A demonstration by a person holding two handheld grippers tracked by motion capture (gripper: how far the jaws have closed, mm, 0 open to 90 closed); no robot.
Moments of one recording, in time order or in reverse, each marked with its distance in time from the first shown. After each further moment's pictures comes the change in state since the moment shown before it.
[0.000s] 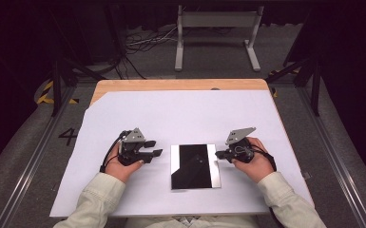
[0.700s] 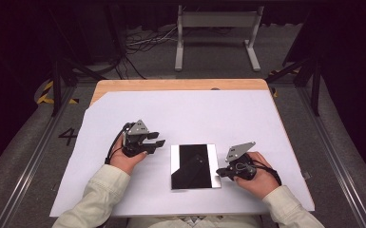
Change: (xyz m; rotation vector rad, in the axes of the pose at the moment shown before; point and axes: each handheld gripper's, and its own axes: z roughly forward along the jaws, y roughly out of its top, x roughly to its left) left arm 0.013 0.019 0.013 -0.019 0.025 -0.003; right arm 0.040 -0.017 -0.008 0.077 0.072 -0.010
